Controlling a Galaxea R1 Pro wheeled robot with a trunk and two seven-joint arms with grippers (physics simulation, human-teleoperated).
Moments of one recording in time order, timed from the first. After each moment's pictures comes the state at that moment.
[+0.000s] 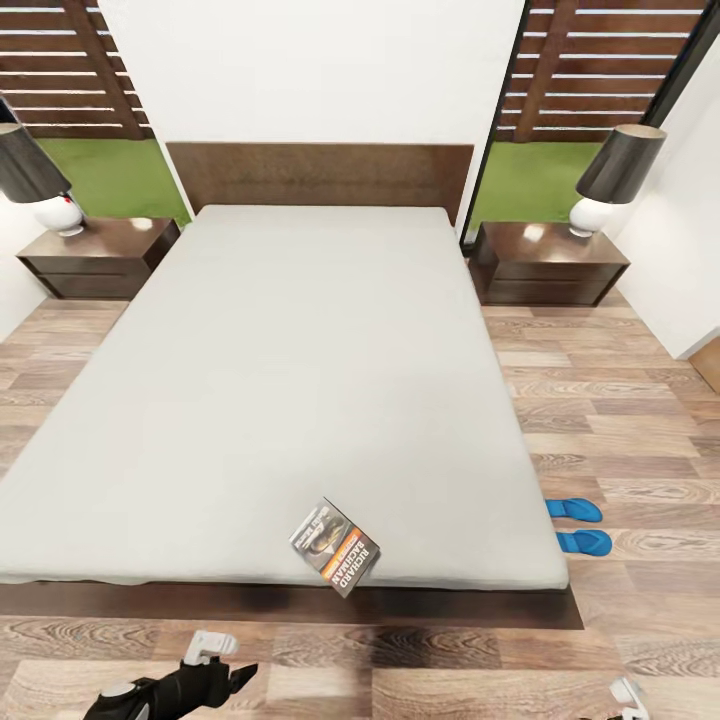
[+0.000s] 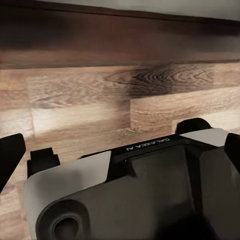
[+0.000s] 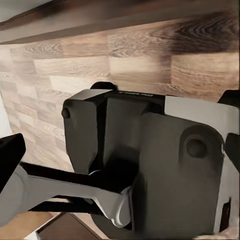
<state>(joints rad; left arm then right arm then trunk) -0.35 0.18 0.00 -0.50 0.10 0.12 -0.59 -0.44 -0.47 -0.14 -0.13 -0.02 0.10 1.22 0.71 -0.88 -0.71</state>
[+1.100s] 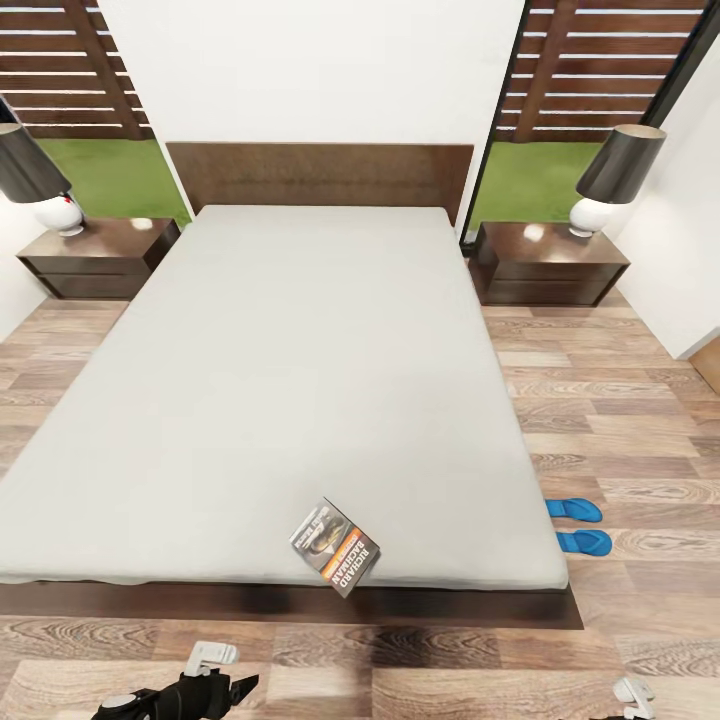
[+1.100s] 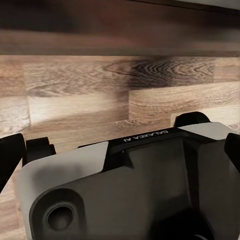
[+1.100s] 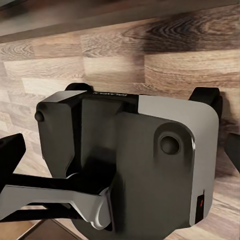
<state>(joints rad) -0.35 0.17 0.00 -0.45 0.10 0.11 -0.58 -0.44 -0.47 -0.13 -0.13 -0.02 0.10 1.11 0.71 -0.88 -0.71</state>
